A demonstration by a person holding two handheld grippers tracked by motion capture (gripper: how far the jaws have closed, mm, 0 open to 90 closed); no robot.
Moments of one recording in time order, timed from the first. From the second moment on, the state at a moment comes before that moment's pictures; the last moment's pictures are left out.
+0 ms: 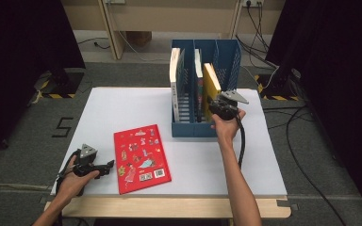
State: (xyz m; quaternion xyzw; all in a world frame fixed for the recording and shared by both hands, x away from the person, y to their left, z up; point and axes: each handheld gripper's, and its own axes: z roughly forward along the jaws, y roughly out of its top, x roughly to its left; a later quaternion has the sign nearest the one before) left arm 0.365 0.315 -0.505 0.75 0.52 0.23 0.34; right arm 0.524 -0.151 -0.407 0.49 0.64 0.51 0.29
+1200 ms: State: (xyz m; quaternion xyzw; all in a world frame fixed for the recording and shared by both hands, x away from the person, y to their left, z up) left arm 0.365 0.315 -0.505 0.75 0.52 0.23 0.34; right arm 0.561 -0.140 -0.398 0.49 0.53 0.60 0.36
